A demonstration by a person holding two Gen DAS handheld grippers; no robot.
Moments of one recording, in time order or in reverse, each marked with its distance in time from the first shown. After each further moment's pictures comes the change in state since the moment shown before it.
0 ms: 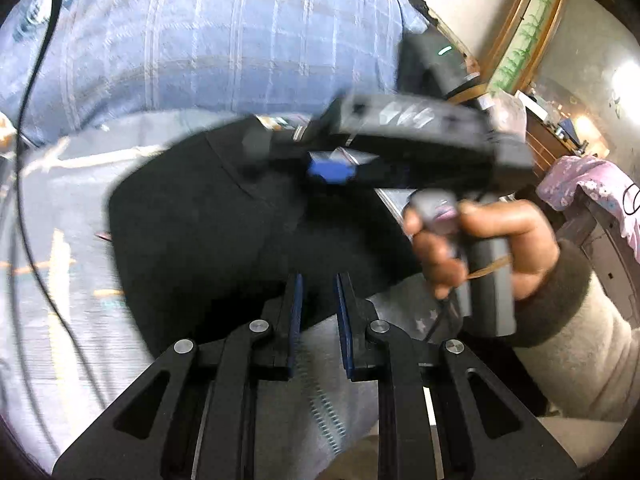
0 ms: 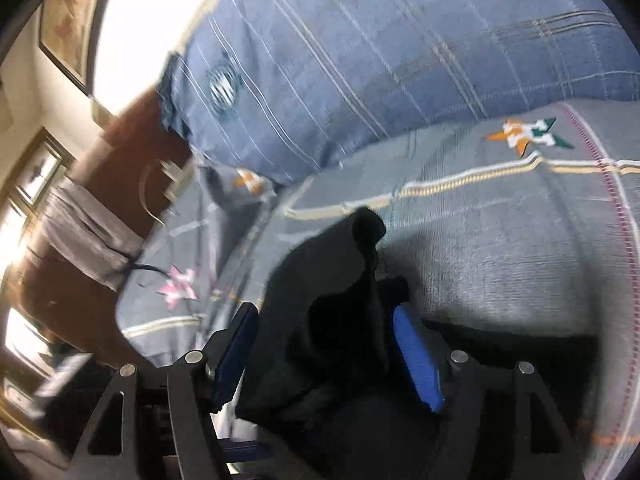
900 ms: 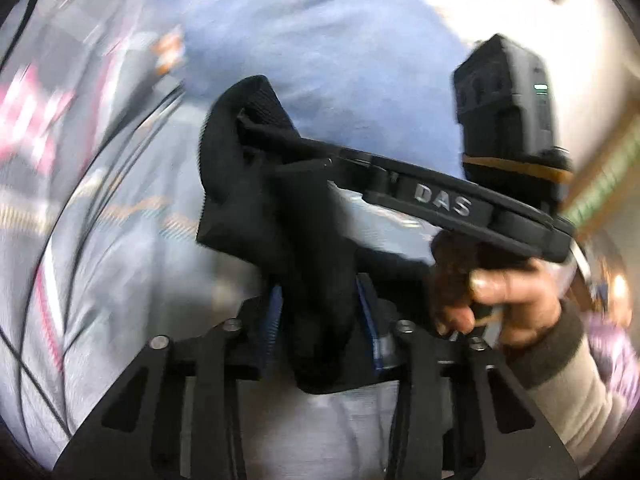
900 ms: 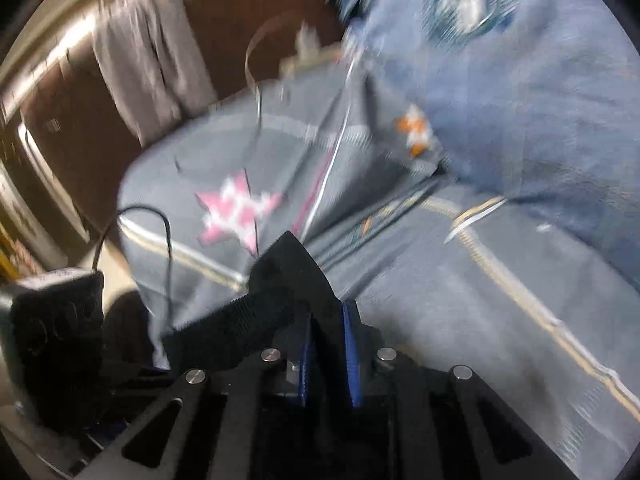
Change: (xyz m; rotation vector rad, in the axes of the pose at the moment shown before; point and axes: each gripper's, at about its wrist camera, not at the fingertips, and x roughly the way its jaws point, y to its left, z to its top) left arm -0.077 0.114 -0.015 -0.411 -0.220 0.104; right arm 0.127 0.173 0.024 -0.620 0.170 0.103
